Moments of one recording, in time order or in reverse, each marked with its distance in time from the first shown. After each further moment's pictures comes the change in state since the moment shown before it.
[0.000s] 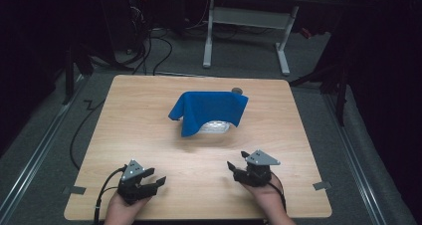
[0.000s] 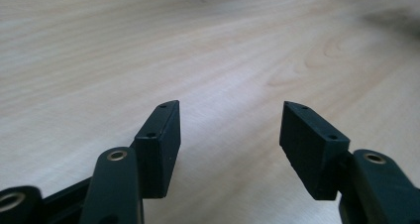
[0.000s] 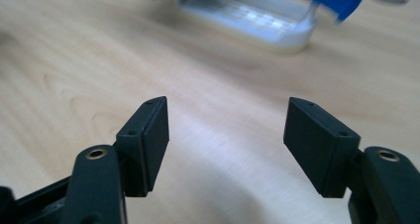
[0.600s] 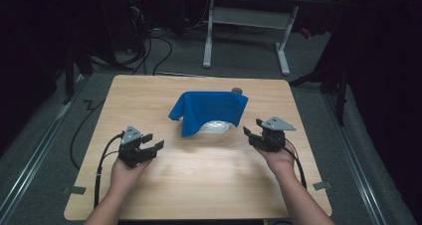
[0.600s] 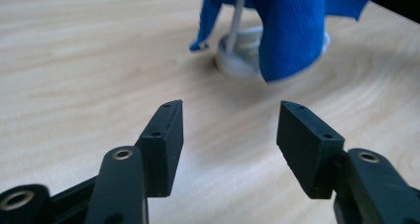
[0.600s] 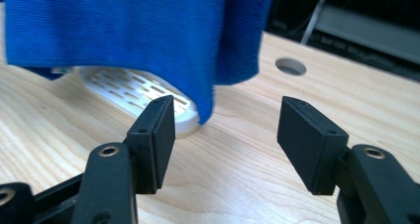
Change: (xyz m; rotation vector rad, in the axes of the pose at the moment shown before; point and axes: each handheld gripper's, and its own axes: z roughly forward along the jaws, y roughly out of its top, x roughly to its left) left arm 0.051 0.070 0.015 -0.126 0.080 -0.020; right arm -0.081 0.062 0.008 -0.099 -0.112 -0.024
